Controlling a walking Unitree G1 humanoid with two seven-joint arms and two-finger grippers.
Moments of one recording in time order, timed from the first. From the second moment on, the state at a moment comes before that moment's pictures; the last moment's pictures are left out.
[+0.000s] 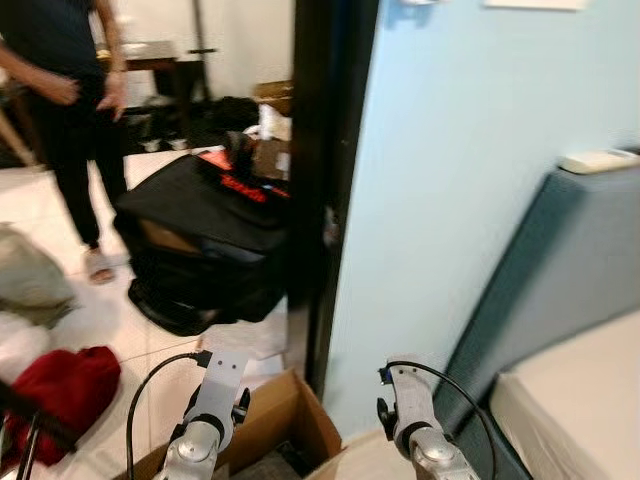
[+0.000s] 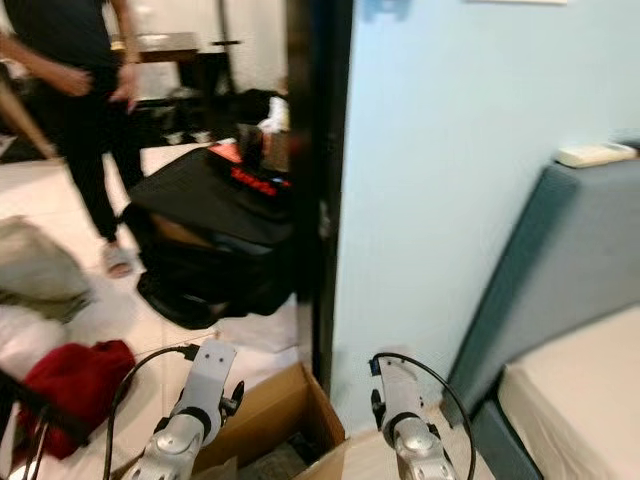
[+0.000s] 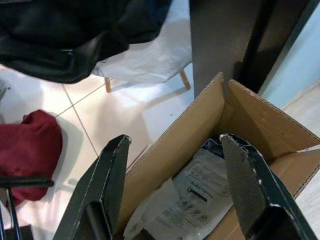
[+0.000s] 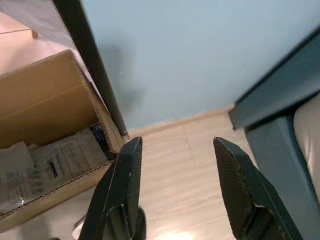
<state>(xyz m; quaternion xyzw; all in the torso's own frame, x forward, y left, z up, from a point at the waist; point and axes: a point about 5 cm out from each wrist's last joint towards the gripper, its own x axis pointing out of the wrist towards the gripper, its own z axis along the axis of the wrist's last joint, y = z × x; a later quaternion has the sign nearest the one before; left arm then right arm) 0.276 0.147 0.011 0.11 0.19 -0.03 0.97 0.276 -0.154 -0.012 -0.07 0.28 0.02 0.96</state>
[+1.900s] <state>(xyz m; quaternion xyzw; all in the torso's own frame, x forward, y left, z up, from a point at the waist) 0.279 0.151 0.018 0.12 0.18 -0.04 0.98 0.280 -0.155 -0.008 -0.07 0.28 0.03 0.96</state>
